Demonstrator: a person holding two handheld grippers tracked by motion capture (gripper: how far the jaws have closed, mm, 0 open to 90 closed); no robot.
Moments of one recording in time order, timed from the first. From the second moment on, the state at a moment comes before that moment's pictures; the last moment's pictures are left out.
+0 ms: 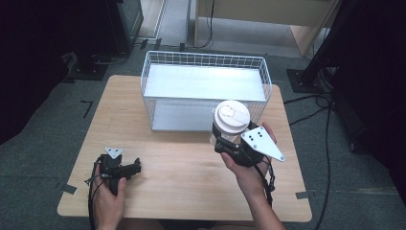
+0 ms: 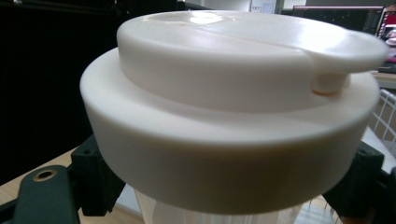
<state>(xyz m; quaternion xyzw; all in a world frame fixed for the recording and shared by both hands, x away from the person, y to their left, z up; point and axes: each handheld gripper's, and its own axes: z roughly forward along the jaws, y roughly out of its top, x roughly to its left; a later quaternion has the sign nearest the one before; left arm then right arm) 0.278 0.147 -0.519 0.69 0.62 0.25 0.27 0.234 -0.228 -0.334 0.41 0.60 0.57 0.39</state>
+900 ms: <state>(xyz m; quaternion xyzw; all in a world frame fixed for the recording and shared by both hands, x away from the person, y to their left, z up) 0.278 0.146 -0.519 0.69 0.62 0.25 0.27 0.293 -0.206 -0.270 0.39 0.58 0.57 0.43</state>
